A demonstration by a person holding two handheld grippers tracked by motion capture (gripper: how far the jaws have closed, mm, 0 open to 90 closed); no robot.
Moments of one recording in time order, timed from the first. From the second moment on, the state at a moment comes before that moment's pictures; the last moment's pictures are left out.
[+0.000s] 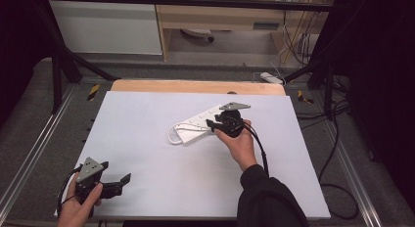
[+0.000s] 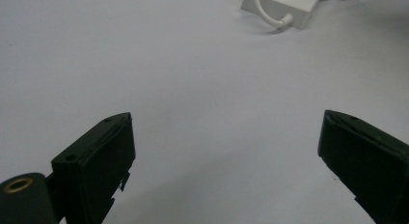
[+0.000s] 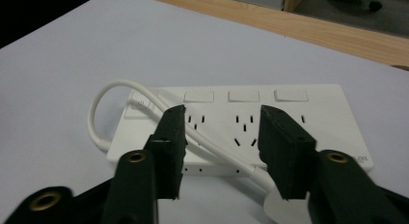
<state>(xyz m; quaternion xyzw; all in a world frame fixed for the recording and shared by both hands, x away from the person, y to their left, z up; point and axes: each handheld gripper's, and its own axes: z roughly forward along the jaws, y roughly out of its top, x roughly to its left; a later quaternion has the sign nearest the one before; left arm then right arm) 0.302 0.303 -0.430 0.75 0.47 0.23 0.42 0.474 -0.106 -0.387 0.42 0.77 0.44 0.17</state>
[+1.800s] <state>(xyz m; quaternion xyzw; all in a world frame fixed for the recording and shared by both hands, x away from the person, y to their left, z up) 0.301 0.303 -0.430 0.74 0.47 0.23 0.42 0.380 -0.251 -0.365 0.46 0.70 0.49 0.24</state>
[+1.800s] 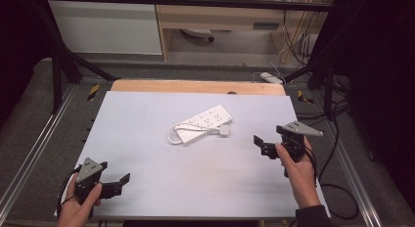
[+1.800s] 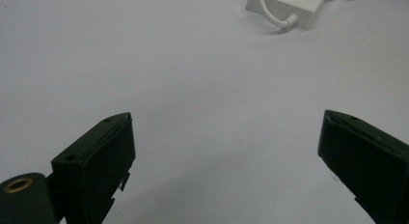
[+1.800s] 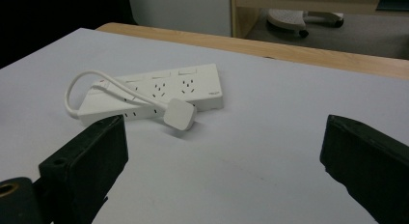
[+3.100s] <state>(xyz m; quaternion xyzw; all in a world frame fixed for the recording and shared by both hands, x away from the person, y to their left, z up) 0.301 0.302 -0.430 0.74 0.47 0.23 0.42 0.346 -0.275 -0.429 0.48 0.70 0.47 0.24</state>
